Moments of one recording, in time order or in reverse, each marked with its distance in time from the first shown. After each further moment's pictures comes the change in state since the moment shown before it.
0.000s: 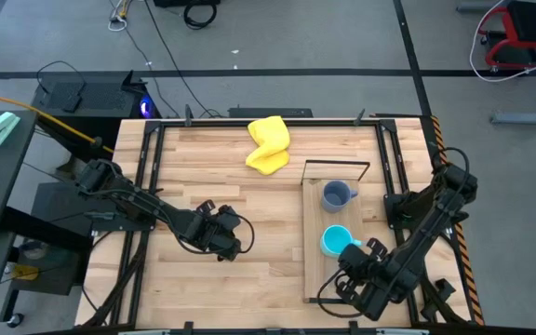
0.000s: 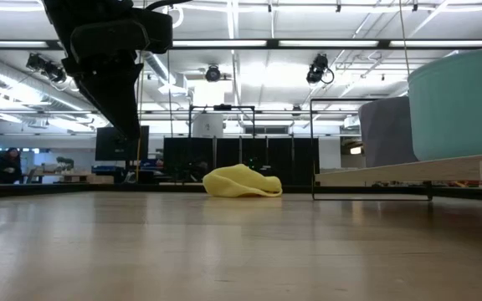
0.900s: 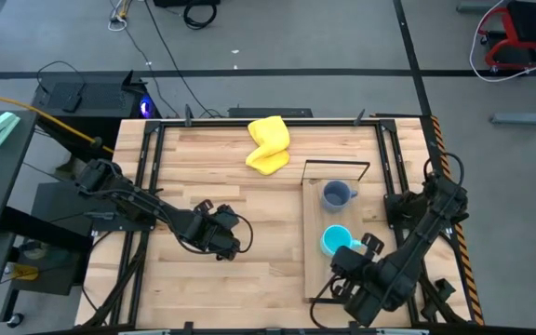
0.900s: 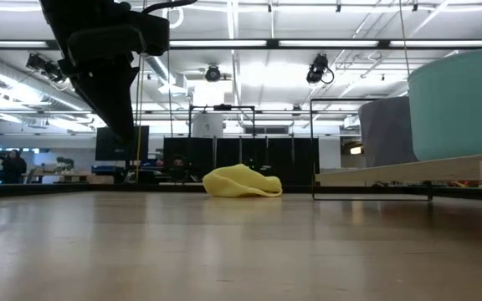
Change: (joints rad) left arm 0.000 0.000 0.000 -0.035 0.001 -0.024; right arm -0.045 0.138 0.372 -0.327 0.018 -0.169
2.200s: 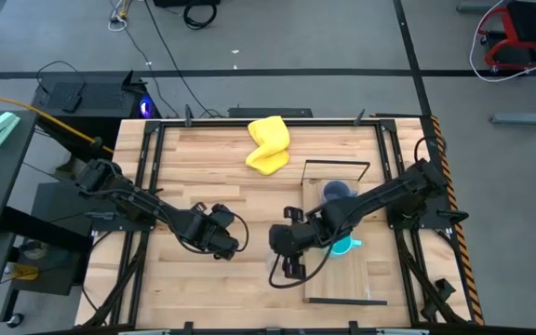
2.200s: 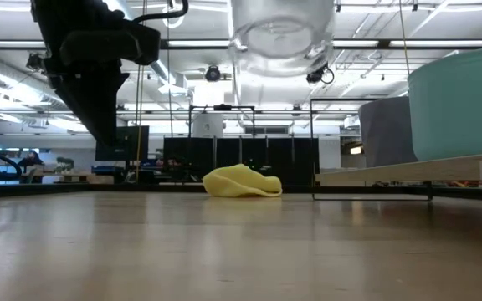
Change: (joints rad) left arm -0.001 0.000 0.000 -0.072 0.079 -0.148; right arm -0.451 0.006 -0.049 0.661 -0.245 -1.026
